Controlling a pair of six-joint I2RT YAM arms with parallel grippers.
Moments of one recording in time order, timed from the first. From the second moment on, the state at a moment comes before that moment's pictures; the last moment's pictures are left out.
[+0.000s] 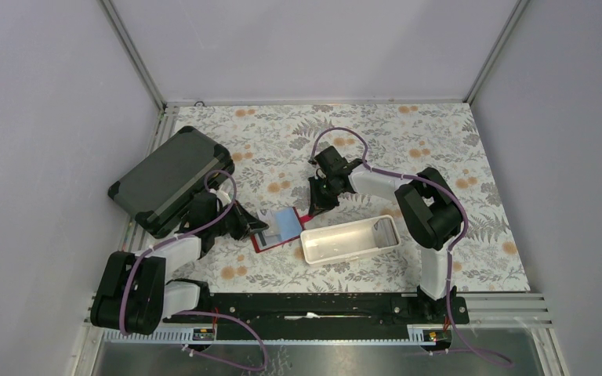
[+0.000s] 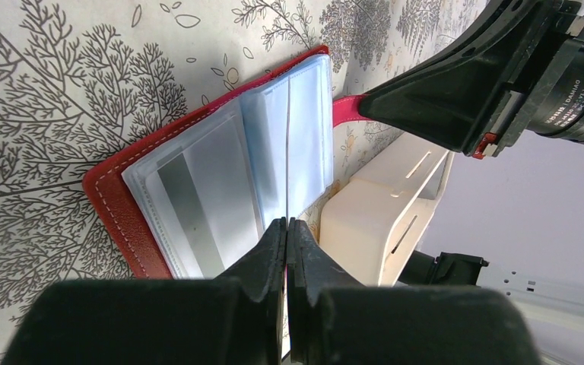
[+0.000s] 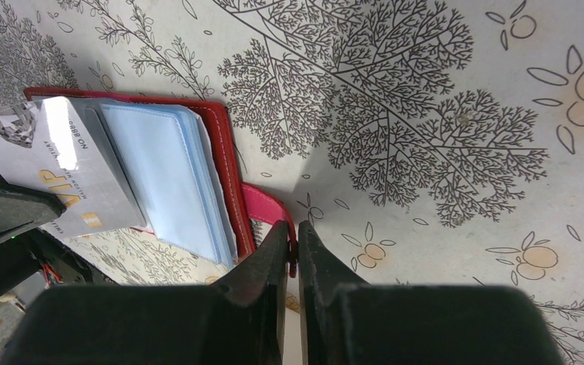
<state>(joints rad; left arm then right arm) -0.15 1.21 0.28 0.23 0.64 -0.86 0.65 1.97 1.27 -0.44 -0.33 0.49</state>
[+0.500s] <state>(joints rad) -0.15 1.25 0.27 0.23 0.64 -0.86 0.65 1.97 1.27 -0.44 -0.33 0.49</state>
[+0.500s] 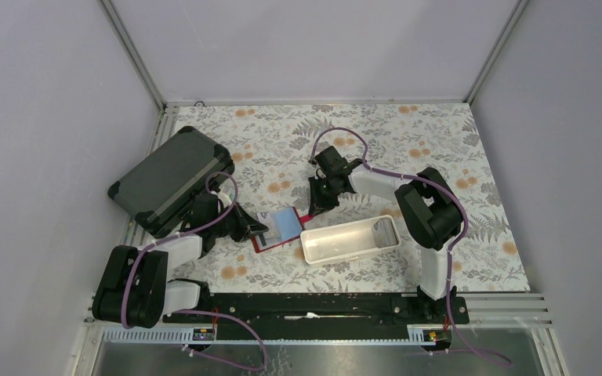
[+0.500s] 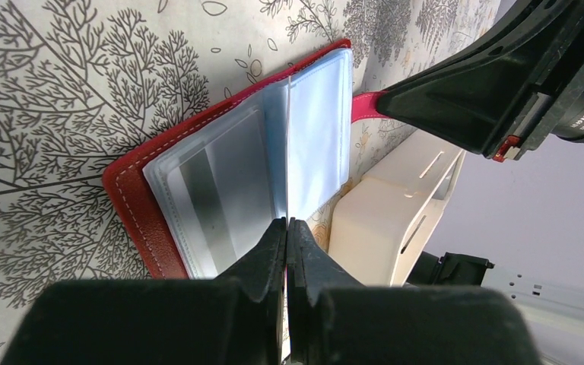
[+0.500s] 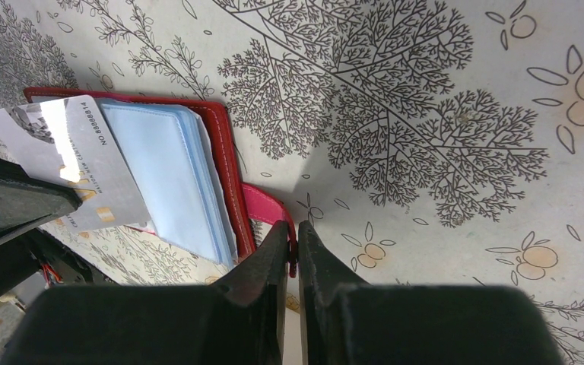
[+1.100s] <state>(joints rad) -0.15 1.25 0.26 0.25 0.65 -0.88 0.65 1.97 1.27 -0.44 -0.33 0.49</state>
